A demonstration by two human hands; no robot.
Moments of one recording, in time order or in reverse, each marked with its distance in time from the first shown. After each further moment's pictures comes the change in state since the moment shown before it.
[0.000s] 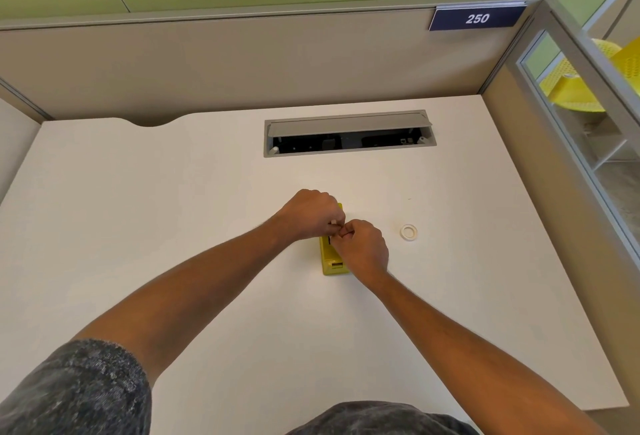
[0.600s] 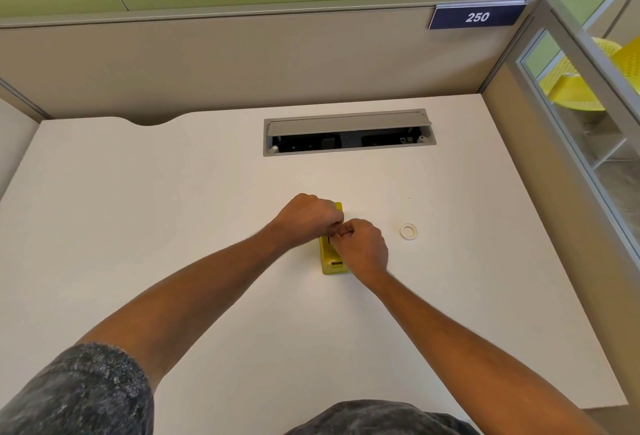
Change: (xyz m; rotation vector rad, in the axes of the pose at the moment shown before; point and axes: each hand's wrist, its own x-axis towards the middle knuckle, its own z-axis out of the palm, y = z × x) left_hand -0.008 0.006 0.011 0.082 0.102 -0.001; right_hand 0.001 0.002 0.003 -0.016 0.021 0.003
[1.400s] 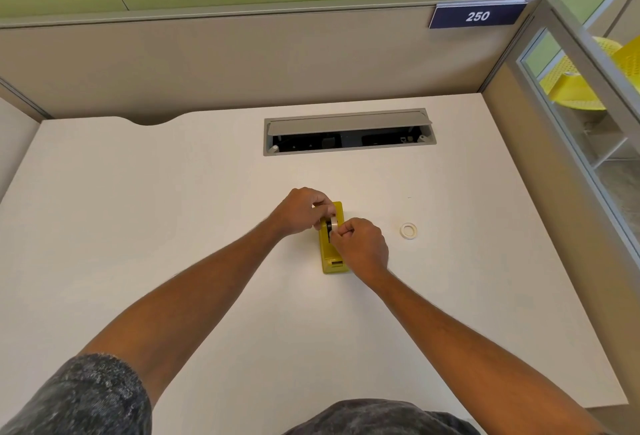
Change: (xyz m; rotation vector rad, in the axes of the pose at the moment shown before) left_hand -0.002 -0.020 0.012 -1.008 0.009 -0.452; right_hand 0.000 -0.001 -0.001 0.006 0.016 -0.008
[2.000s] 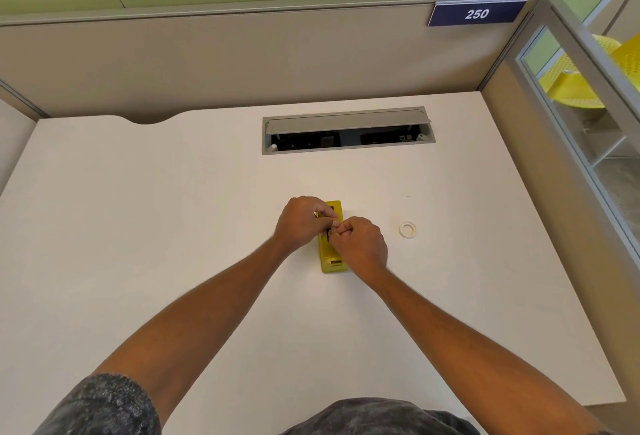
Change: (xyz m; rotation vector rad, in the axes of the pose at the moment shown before) left_hand -0.017 -0.007 0.026 -0.111 0.179 0.038; right_hand 0.002 0.002 0.001 0.004 0.003 -0.013
